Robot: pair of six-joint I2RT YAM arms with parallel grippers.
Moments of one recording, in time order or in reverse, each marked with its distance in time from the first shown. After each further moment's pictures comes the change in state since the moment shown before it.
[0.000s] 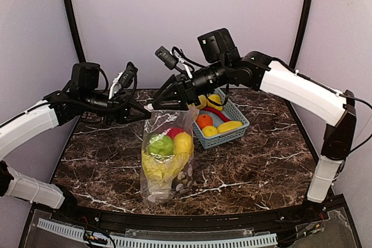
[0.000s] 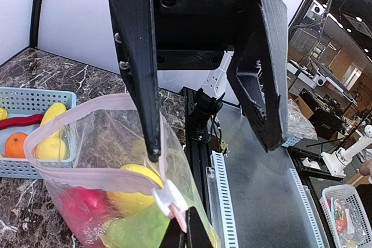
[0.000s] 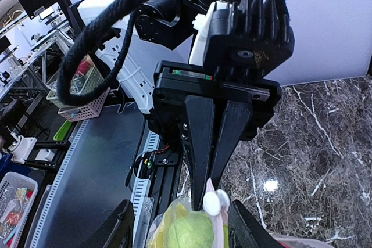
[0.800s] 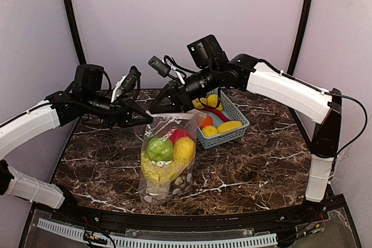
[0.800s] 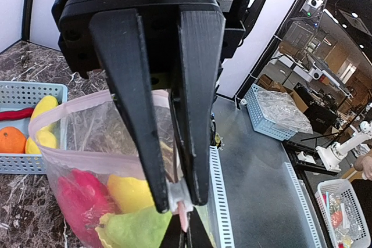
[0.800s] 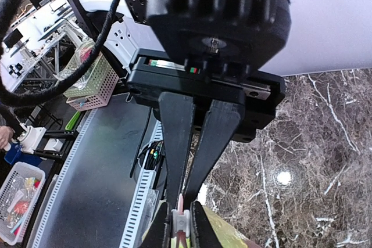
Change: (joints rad) left arm -0.016 0.012 0.000 -0.037 0.010 0.025; right arm -0.006 0.111 0.079 -0.058 -0.082 -0.041
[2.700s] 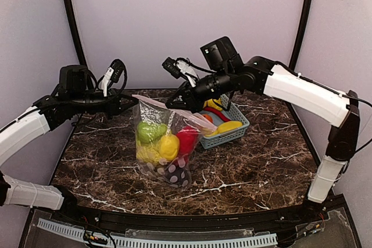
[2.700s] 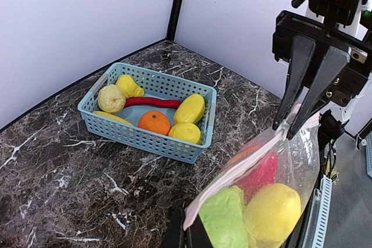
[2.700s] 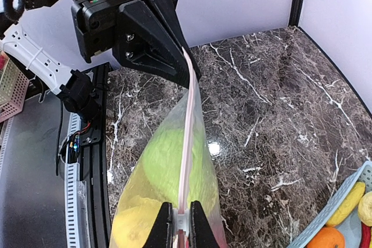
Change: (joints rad) left arm 0.097 -0.117 -0.058 0.025 -0.553 -0.010; right arm -0.009 -0.151 -0.175 -0.001 0.443 -0.023
